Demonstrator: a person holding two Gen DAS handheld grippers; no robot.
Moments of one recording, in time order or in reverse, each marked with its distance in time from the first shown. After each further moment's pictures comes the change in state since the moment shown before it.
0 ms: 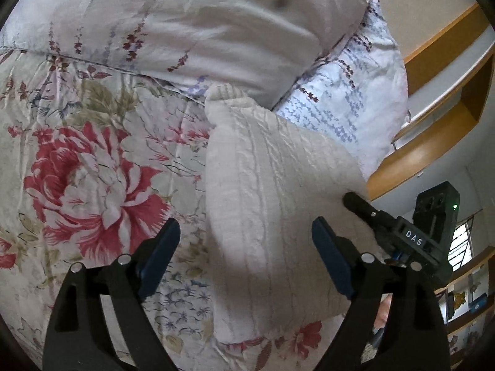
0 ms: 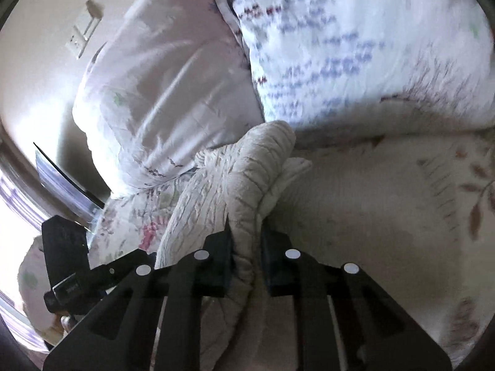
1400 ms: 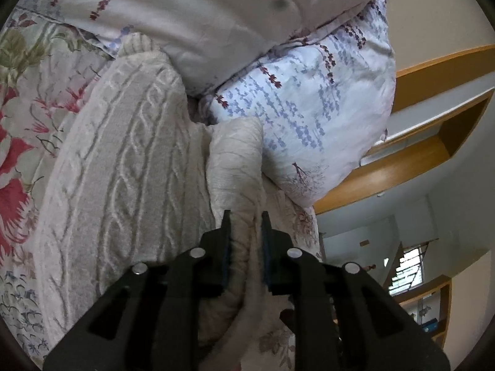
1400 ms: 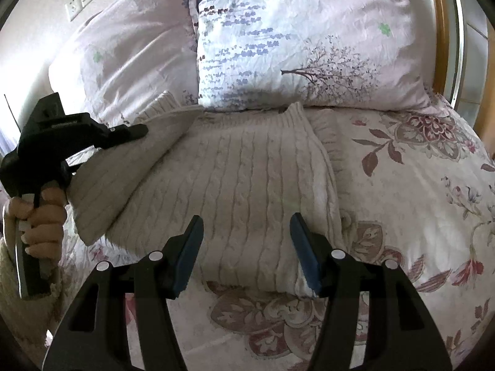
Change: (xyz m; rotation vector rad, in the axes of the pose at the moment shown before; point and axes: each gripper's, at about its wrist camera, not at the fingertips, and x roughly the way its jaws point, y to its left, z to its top) left arm 0.072 -0.052 0.003 -0.171 0.046 -0.229; right arm -0.054 -0.042 -0.087 -0.119 -0.071 -0.262
